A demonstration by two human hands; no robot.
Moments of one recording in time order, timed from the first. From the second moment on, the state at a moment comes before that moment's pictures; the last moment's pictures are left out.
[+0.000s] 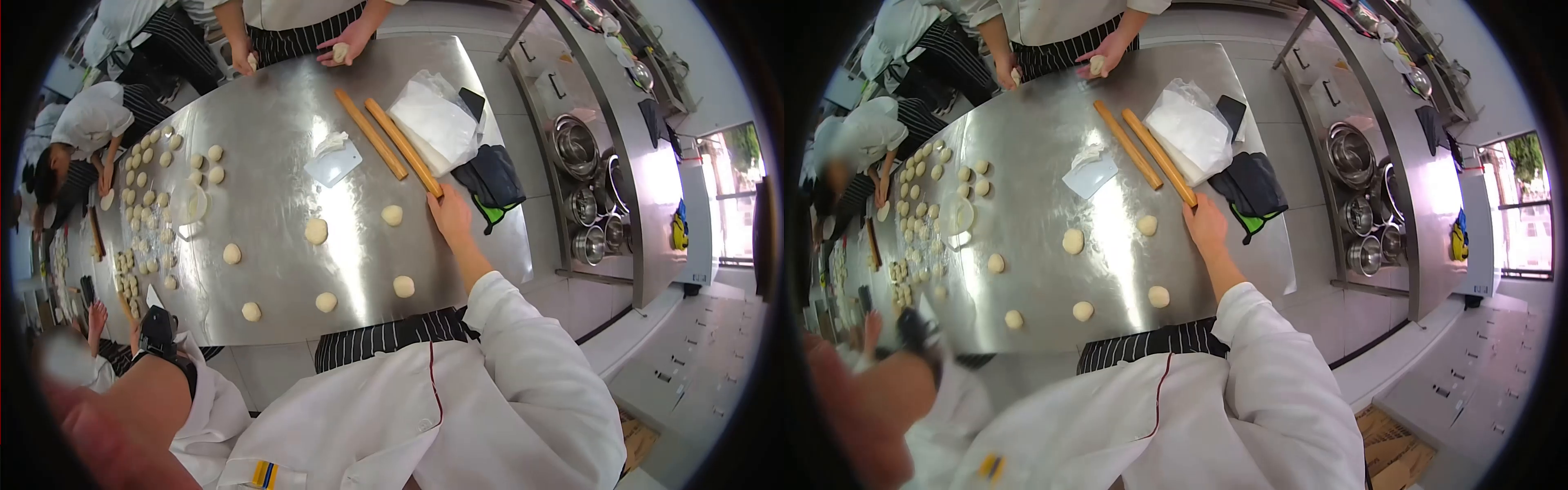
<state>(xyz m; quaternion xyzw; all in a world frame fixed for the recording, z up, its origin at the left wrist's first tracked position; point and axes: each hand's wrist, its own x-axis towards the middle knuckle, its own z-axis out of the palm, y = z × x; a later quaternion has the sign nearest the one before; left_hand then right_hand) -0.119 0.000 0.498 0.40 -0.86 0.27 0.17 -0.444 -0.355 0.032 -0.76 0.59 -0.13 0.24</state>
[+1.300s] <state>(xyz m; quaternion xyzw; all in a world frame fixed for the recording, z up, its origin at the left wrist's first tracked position) -0.443 -0.101 0.168 0.72 0.07 -0.29 0.63 -0.664 -0.491 0.012 -0.76 0.50 -0.18 0.37</state>
